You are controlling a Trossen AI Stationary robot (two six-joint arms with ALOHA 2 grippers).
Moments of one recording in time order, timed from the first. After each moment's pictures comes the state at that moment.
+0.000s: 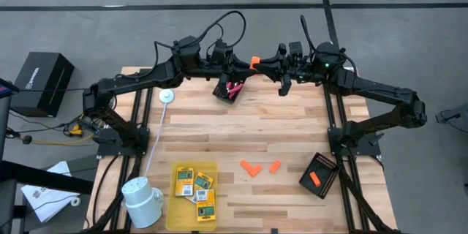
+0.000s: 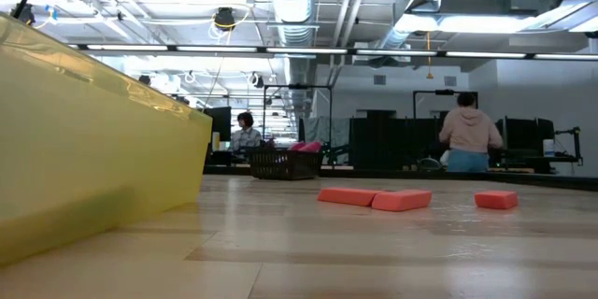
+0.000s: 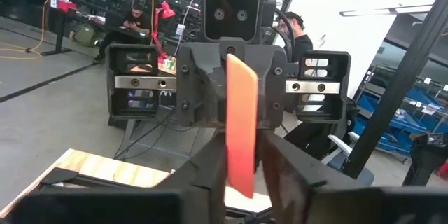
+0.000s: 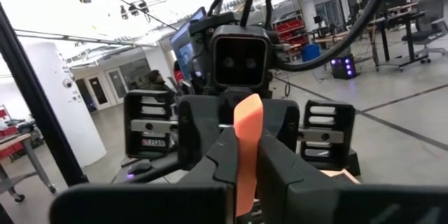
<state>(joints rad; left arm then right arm) 0.29 1.56 1.50 0.16 0.37 -0.35 -0.32 1.23 1.23 0.15 -0.21 0.33</state>
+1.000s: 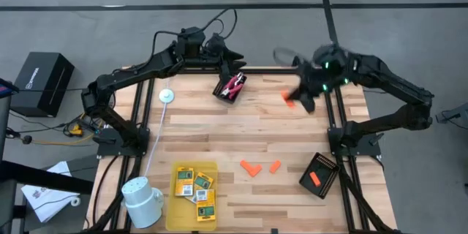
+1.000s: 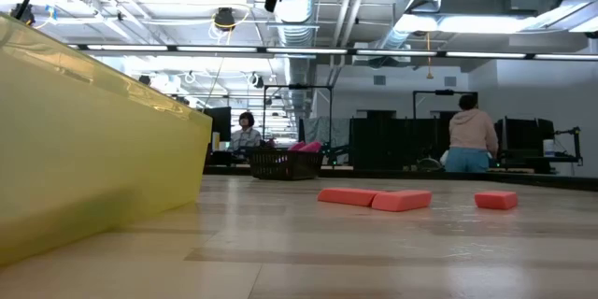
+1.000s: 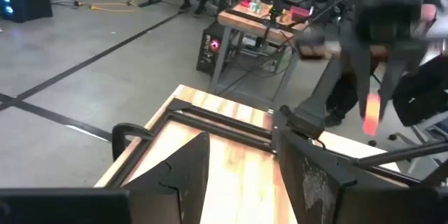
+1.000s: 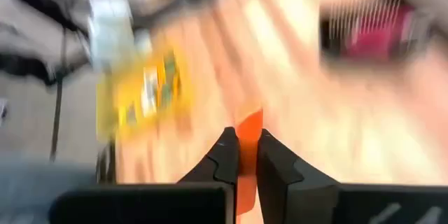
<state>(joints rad) 0.45 1.56 1.50 -0.16 0.26 -0.15 -0.30 1.16 1.50 -1.09 -0.28 0.27</state>
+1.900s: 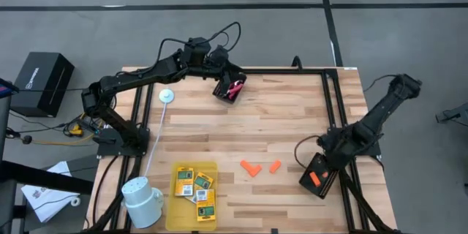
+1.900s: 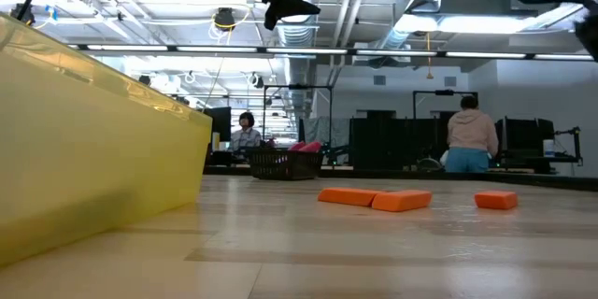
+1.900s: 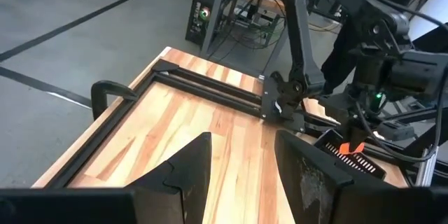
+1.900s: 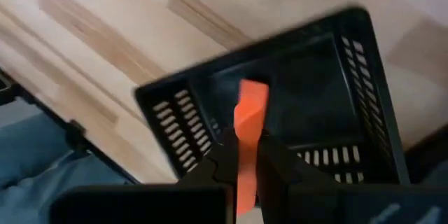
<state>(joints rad) 0.43 1.56 1.39 -0.15 0.29 -0.17 0.78 0.80 0.56 -0.92 0.03 1.80</state>
